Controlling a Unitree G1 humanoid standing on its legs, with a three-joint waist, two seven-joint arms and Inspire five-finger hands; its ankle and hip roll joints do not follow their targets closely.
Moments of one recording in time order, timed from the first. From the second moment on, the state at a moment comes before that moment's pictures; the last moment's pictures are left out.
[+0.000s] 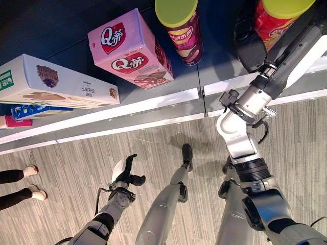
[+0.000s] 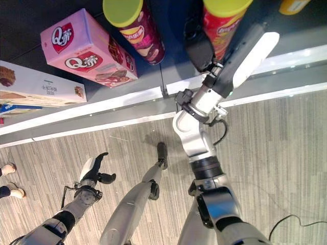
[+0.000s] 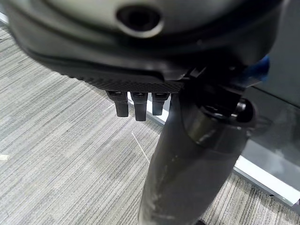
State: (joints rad) left arm -0.36 0.26 -0.41 1.09 0.16 -0.24 0.45; right arm -0.77 -0.26 0.15 0.18 -0.41 -0.23 -1.10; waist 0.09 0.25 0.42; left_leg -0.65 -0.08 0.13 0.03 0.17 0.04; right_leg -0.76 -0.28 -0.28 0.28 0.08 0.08
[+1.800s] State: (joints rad) left arm -0.02 0.22 -0.23 1.22 0.18 -0.16 0.47; right arm 0.20 -0.41 0.25 0.16 -0.29 -0.24 -0.68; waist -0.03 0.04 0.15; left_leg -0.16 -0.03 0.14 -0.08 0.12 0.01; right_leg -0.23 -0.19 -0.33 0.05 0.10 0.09
